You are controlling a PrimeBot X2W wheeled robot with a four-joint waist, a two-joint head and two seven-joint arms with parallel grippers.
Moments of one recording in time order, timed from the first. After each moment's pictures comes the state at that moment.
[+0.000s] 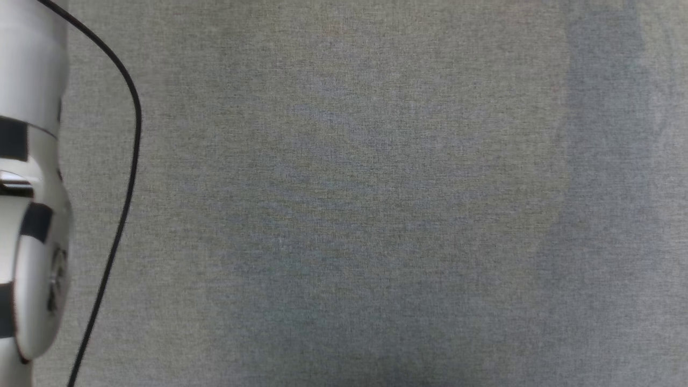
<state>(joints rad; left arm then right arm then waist) -1.62 0.24 -0.24 1.15 -0.49 -0.12 -0.22 -1.59 -0.32 0.35 1.04 0.47 0.13 -0.05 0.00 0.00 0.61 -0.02</state>
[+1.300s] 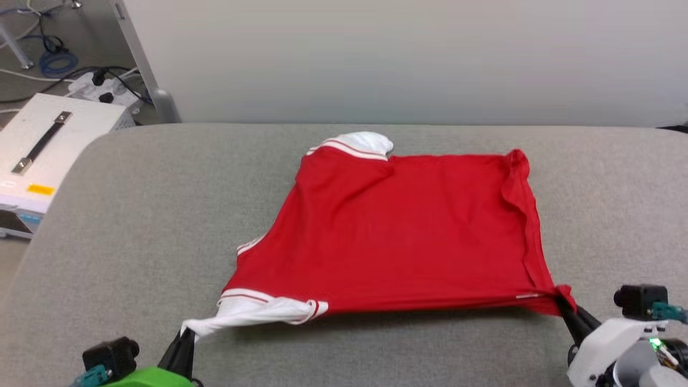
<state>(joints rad) 0.07 0.36 -0.25 0.20 -0.77 0.07 -0.13 -0.21 -0.43 0.42 0.57 0.74 0.13 -0.13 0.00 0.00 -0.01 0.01</state>
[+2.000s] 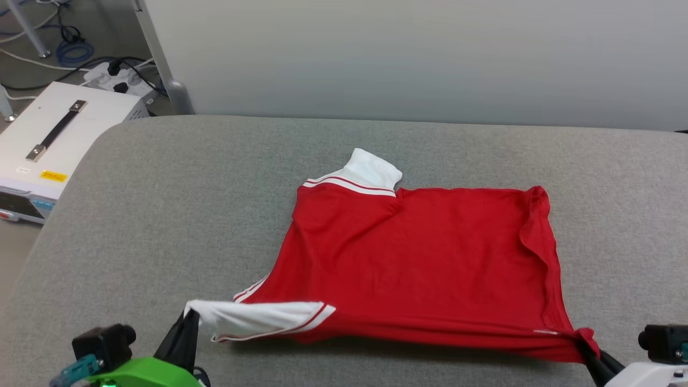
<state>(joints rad) 0.20 0.42 -0.25 -0.13 -0.78 0.16 -0.05 0.26 -0.24 -0.03 -0.09 0.44 0.13 0.32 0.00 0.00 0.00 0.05</state>
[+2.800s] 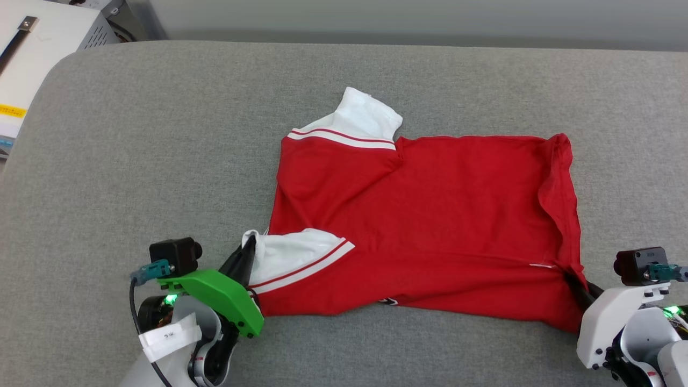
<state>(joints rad) -0.29 0.27 -0.39 0.42 -0.77 -0.04 -0.08 -0.08 -0.33 0.10 0.17 0.39 0.13 0.31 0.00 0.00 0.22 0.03</state>
